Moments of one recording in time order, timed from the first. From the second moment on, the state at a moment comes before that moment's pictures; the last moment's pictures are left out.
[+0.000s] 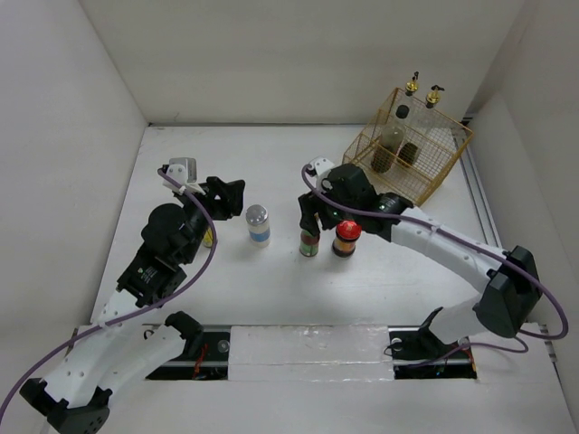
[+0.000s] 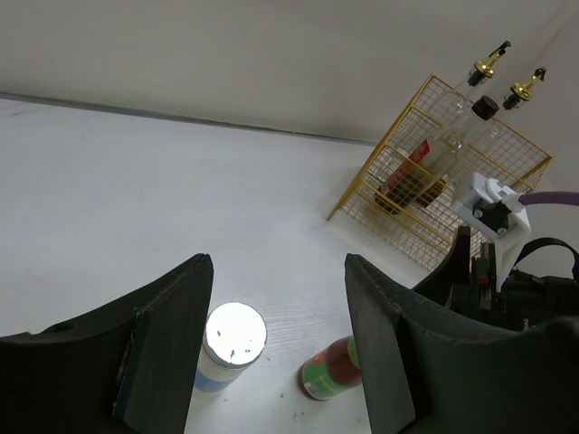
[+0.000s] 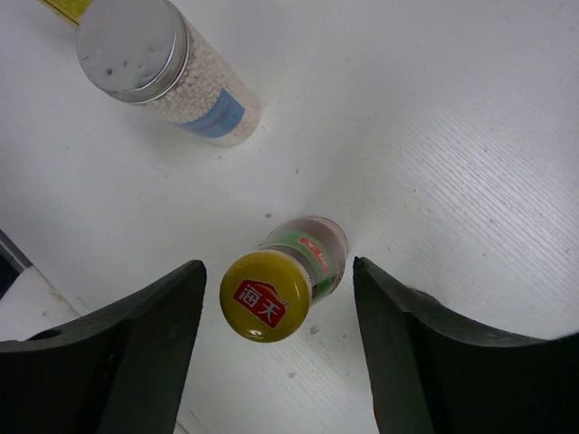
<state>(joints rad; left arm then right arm) -0.61 0.68 0.86 -0.17 -0.30 -0.39 0.76 1.44 1.19 -0.41 -0.08 0.16</state>
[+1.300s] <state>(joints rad) -0.61 0.69 0.86 -0.17 -0.29 -0.39 0.07 1.45 1.58 -0.29 0.17 0.14</state>
